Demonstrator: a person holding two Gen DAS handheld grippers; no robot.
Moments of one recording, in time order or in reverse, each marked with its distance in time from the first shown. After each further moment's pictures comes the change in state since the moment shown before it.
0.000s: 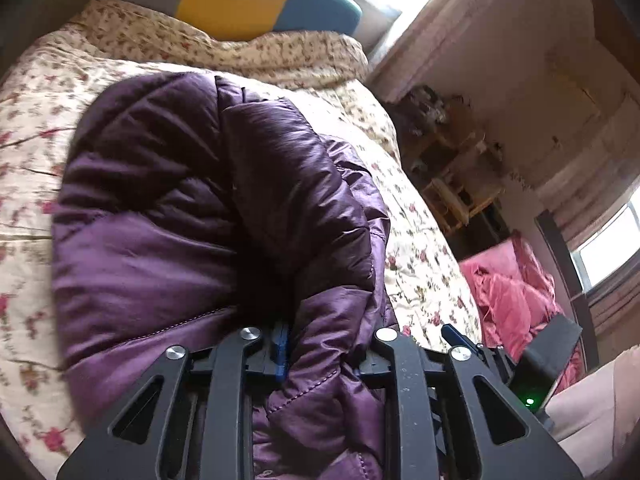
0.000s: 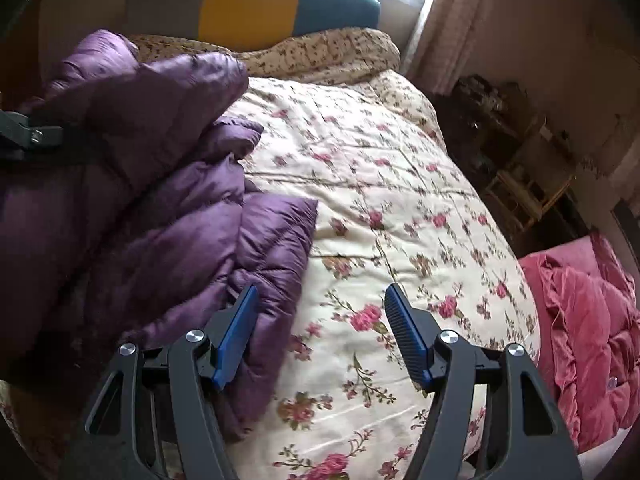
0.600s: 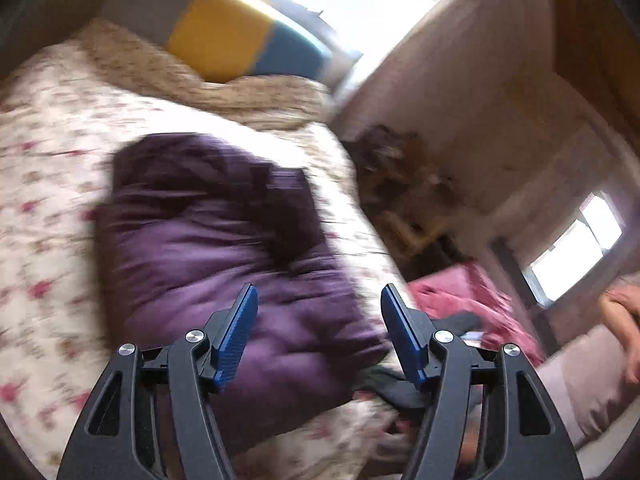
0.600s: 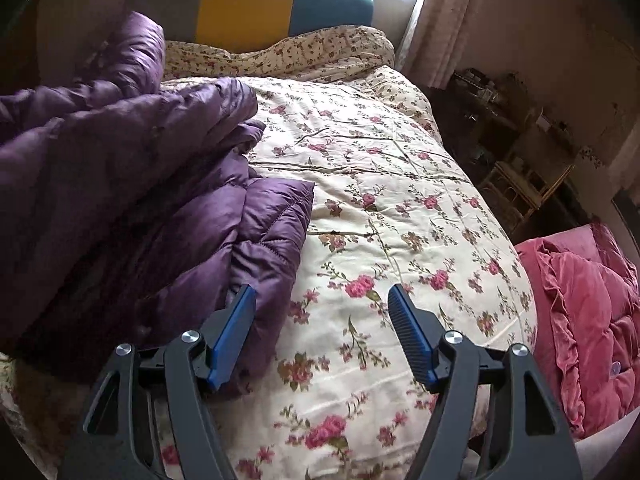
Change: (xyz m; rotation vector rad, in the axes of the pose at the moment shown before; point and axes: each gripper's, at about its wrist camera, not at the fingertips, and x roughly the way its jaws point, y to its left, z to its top) left arm -0.127 0.038 -0.022 -0.040 -0.158 -0.092; right arm -0.031 -0.001 -0.019 0.027 -0.006 0.015
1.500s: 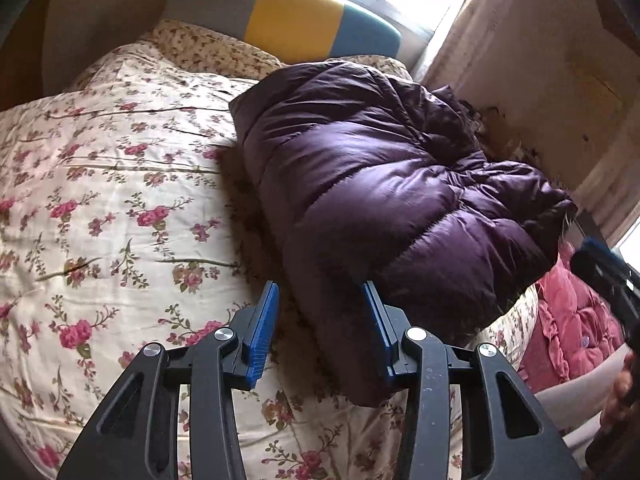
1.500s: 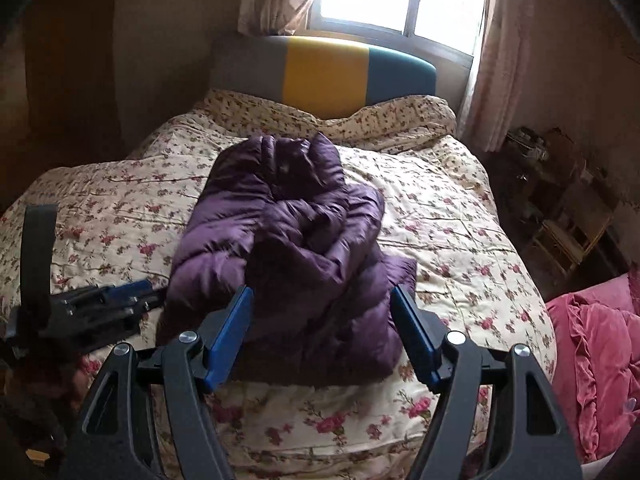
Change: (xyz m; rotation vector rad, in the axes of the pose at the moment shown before) left arm 0.009 0.056 -0.072 0.088 0.044 0.280; right arm -0.130 0.080 0.015 -0.083 -0.201 0.219
